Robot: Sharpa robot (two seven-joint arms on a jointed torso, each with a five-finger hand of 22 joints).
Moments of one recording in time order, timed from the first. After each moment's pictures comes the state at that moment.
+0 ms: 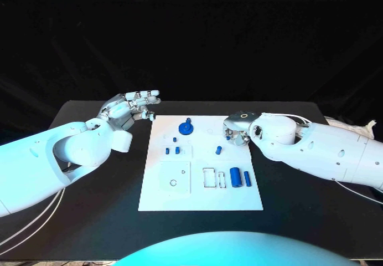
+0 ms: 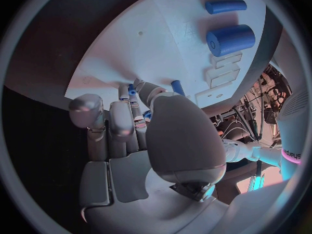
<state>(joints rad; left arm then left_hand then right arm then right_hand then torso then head) 1.14 -0.83 0.01 1.52 0.08 -0.14 0.31 1.36 -0.12 0.51 -0.06 0.10 0.99 0.19 0.12 0.07 1.13 0.11 0.23 0.10 1.20 0.02 1.02 0.50 0.17 1.22 0.12 0.54 0.91 1.01 -0.84 0.09 1.46 -1.93 -0.02 -0.22 1.41 -0.14 0.46 0.10 0.08 1.10 0.11 0.08 0.08 1.18 0.05 0.08 0.11 1.47 -0.05 1.12 1.12 0.12 1.35 0.06 1.12 0.87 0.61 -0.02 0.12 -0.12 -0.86</state>
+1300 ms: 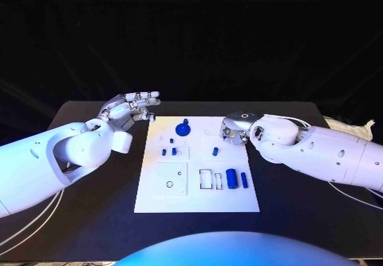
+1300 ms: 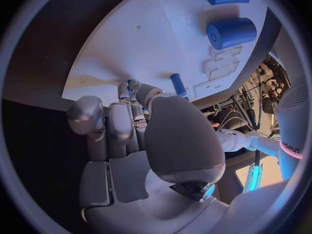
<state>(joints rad) 1.14 -0.83 0.01 1.51 0.06 -0.15 0.30 1.36 -0.12 0.50 -0.06 0.10 0.99 0.19 0.12 0.07 1.11 0.11 0.24 0.10 1.20 0.02 1.02 0.49 0.17 1.22 0.12 0.53 0.90 0.99 -0.85 0.09 1.46 -1.84 -0.14 -0.19 1.42 -0.09 0.51 0.05 0.05 1.16 0.10 0.08 0.09 1.24 0.05 0.07 0.08 1.47 -0.05 1.15 1.13 0.12 1.37 0.06 1.15 0.91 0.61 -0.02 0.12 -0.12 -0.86</state>
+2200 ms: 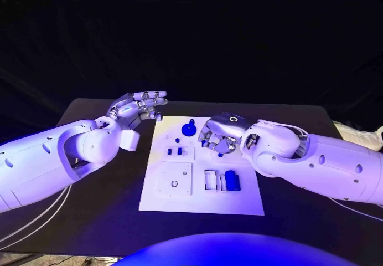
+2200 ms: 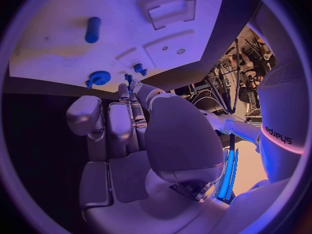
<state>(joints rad) 1.14 -0.83 0.01 1.51 0.06 -0.17 0.30 1.37 -0.12 0.49 -0.07 0.10 0.97 0.20 0.12 0.07 1.09 0.12 0.24 0.10 1.18 0.03 1.02 0.49 0.17 1.21 0.12 0.53 0.90 0.98 -0.84 0.12 1.72 -1.82 -0.21 -0.18 1.41 -0.09 0.50 0.05 0.05 1.16 0.10 0.08 0.09 1.24 0.04 0.06 0.07 1.46 -0.04 1.15 1.13 0.12 1.38 0.06 1.15 0.91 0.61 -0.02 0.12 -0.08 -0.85</state>
